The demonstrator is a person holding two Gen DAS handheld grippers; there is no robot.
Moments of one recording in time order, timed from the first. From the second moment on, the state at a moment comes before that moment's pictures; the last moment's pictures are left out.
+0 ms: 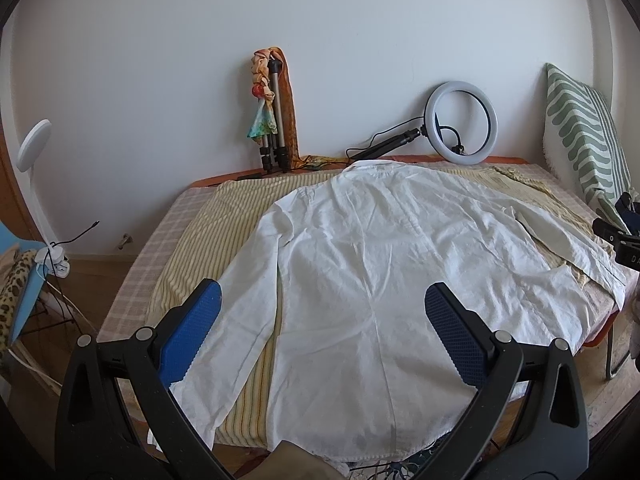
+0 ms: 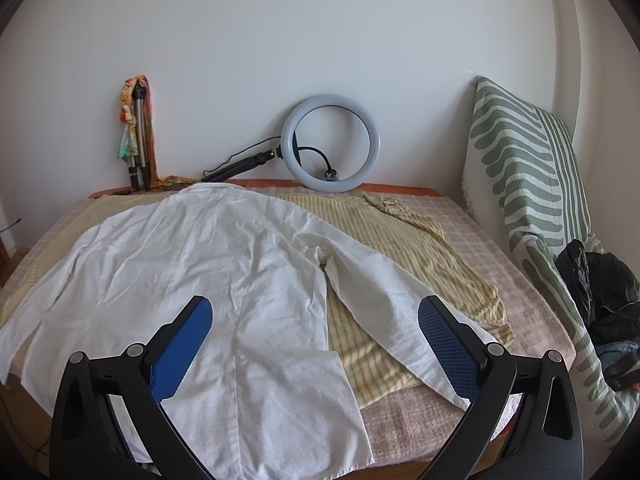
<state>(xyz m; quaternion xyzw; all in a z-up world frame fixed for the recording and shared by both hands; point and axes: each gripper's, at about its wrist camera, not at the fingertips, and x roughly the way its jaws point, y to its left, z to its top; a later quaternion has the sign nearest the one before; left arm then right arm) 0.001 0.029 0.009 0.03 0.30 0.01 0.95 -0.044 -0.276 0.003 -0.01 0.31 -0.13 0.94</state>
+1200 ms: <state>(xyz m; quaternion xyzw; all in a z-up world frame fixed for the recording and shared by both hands) 0.024 0.224 -0.142 -0.16 0.49 0.05 0.85 -0.020 -0.161 -0.011 -0.04 0.32 0.04 0.94</state>
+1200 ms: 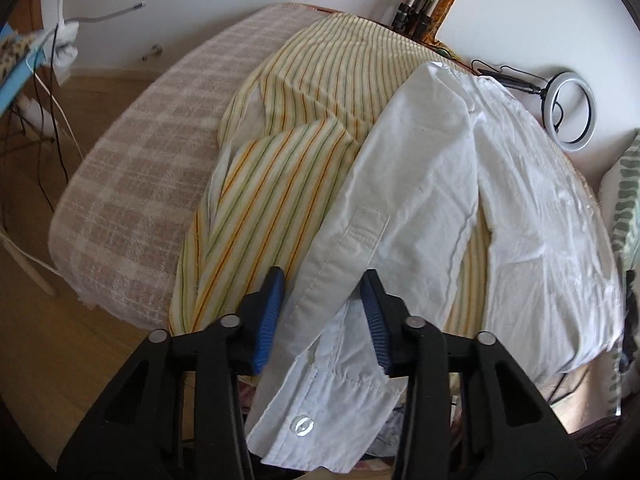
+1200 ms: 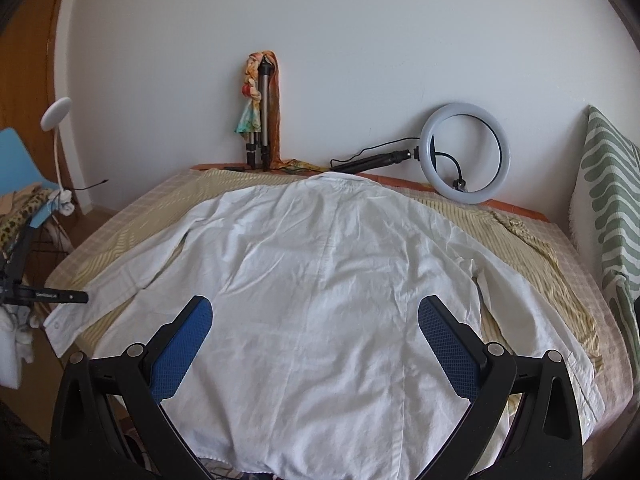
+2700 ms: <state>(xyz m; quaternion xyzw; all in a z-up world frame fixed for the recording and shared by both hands) -0.011 0.107 -0.076 -0.05 0.39 -0.15 0.91 0.131 -0.100 -0.082 0.09 0.53 0.23 0.81</state>
